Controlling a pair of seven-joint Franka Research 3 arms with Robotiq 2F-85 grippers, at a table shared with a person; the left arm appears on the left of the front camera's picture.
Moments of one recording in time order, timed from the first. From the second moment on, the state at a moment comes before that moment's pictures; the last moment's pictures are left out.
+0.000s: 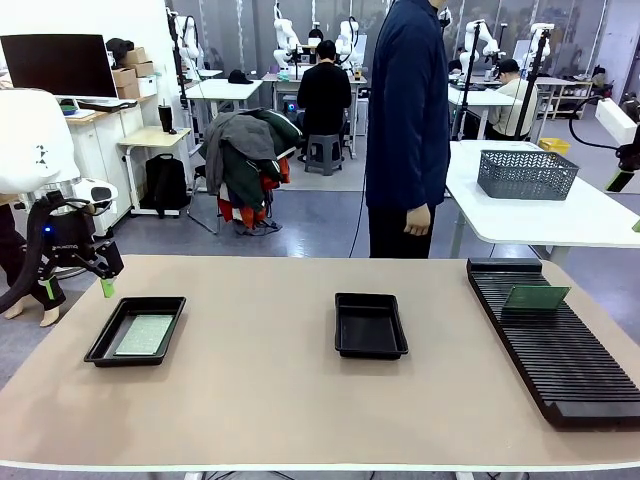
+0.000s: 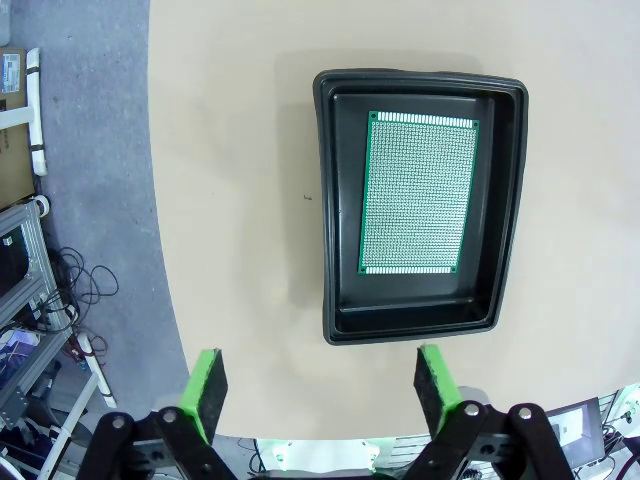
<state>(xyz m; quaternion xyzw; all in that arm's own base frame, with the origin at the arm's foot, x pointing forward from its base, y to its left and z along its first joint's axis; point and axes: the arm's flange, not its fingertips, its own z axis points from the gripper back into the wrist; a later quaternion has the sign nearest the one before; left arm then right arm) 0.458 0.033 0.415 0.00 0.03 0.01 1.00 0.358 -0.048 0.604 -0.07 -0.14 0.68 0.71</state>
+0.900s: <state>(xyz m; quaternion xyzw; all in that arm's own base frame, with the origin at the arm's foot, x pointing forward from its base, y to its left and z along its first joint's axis) 0.459 0.033 0.416 0.00 0.03 0.01 1.00 0.436 -0.052 0.478 -0.08 -0.10 0.69 0.71</state>
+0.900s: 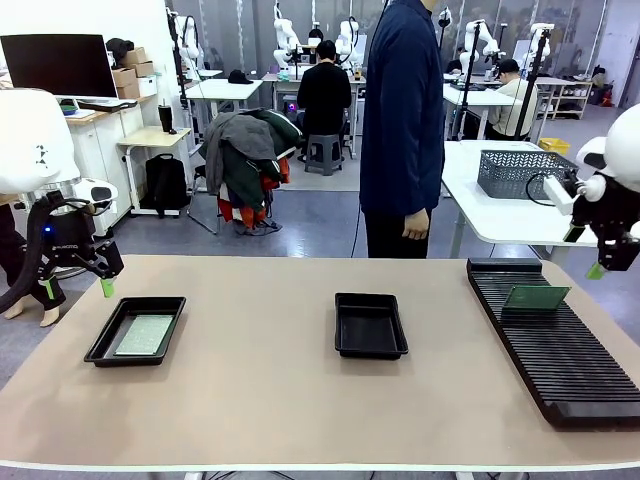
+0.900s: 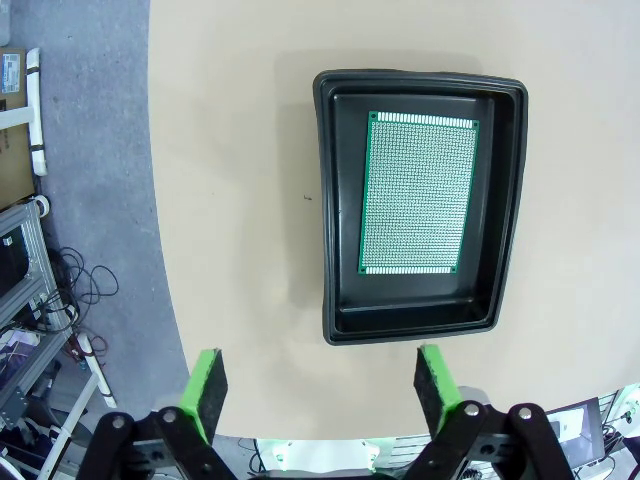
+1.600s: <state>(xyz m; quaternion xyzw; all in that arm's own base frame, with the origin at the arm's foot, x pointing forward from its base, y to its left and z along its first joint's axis) 0.459 0.033 0.416 0.00 0.03 0.01 1.00 0.486 -0.056 0.411 -0.08 -0.10 0.71 0.69</state>
